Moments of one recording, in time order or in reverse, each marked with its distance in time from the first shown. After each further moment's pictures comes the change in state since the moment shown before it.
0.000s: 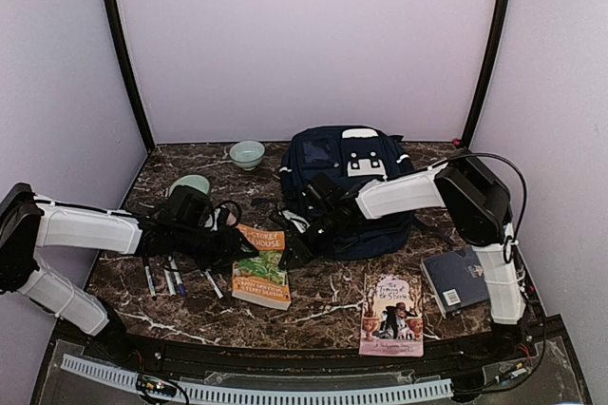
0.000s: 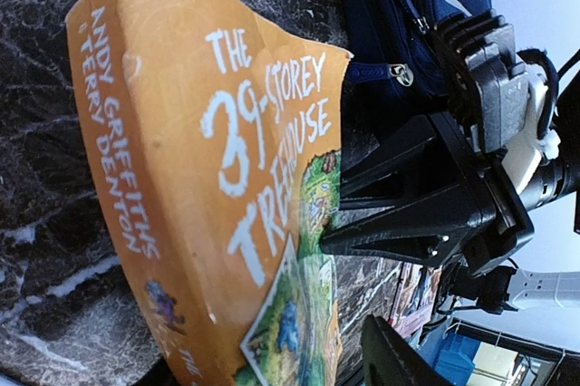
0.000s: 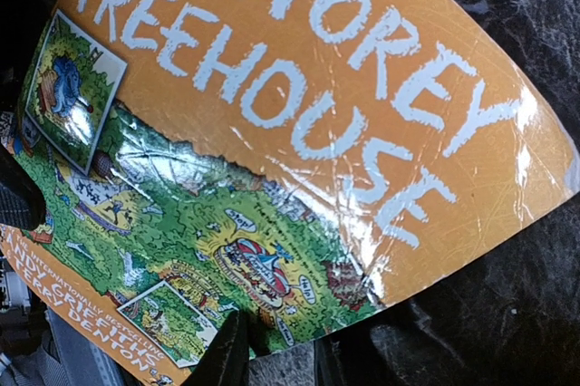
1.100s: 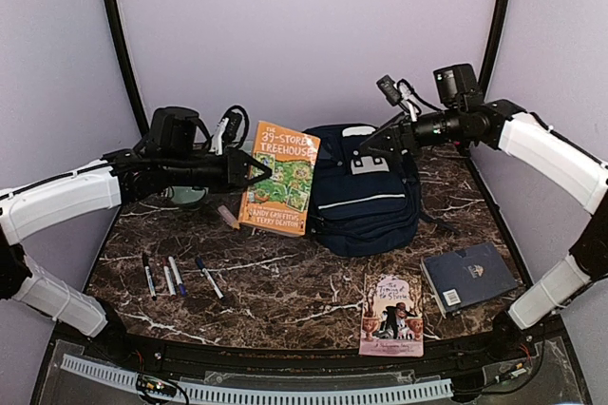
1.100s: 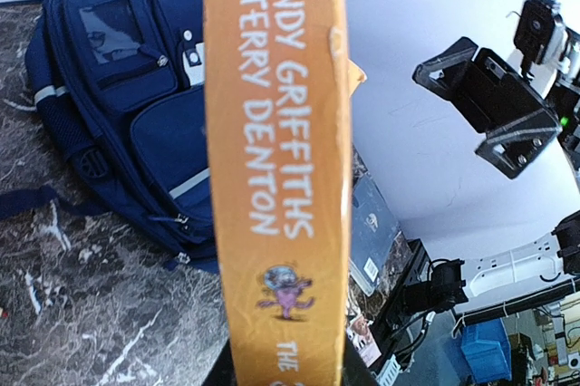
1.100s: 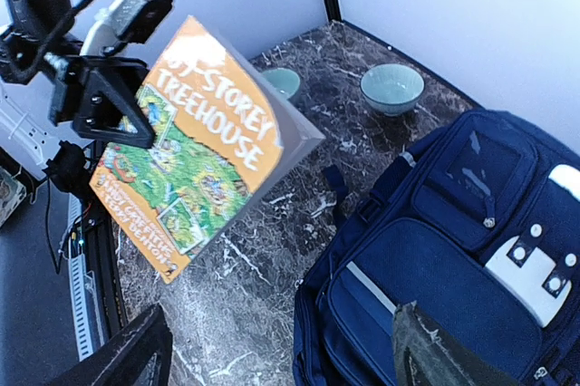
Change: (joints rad) left arm -0.020 -0.076 0.468 -0.174 -0.036 0.328; right arm -0.426 -0.733 -0.071 -0.201 -0.043 -0.288
